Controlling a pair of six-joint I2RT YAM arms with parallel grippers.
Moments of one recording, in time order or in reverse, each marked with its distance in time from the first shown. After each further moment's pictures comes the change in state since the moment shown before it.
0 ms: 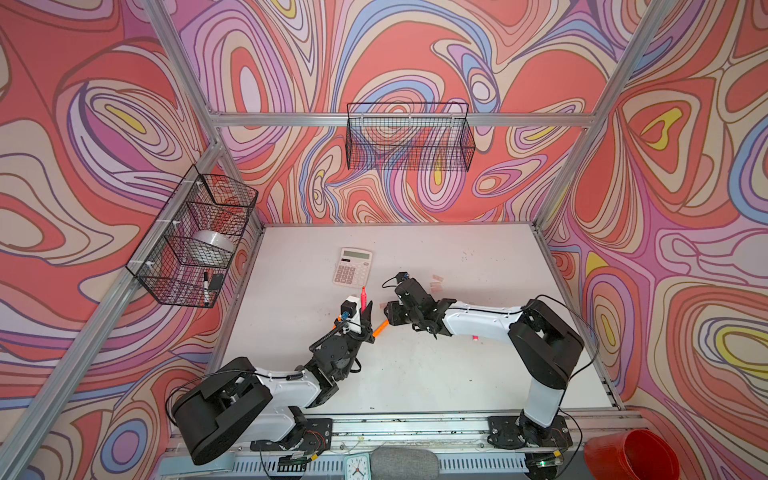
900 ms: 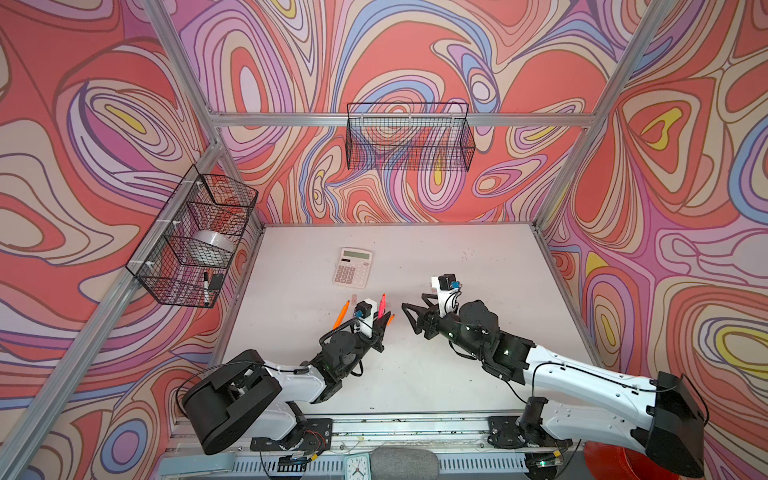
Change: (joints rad) left arm 0.000 0.068 0.032 -0.077 0.253 -0.092; right arm 0.117 -0.779 -0.447 0.266 0.167 -0.172
